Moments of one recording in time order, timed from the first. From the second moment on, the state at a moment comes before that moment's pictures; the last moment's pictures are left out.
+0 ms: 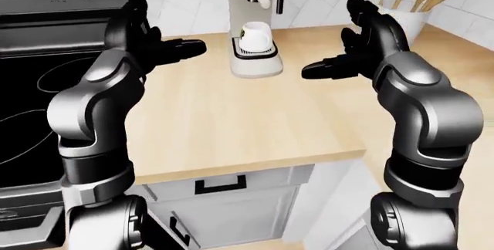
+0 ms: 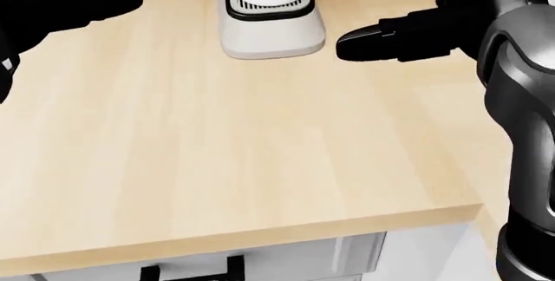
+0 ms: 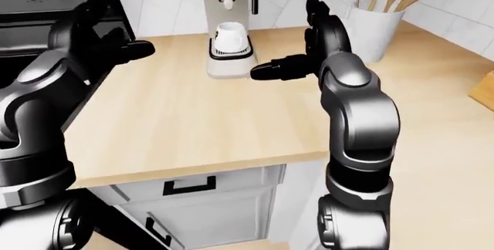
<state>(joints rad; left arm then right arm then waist) -0.92 0.38 0.23 -0.02 -0.47 0.91 0.23 -0.89 -0.31 -0.15 -0.28 0.06 1.15 0.06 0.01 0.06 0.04</state>
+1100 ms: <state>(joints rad) -0.88 0.38 0.24 -0.02 -0.48 0.91 0.23 -0.89 -0.30 -0.13 -0.27 0.05 1.15 0.07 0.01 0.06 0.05</state>
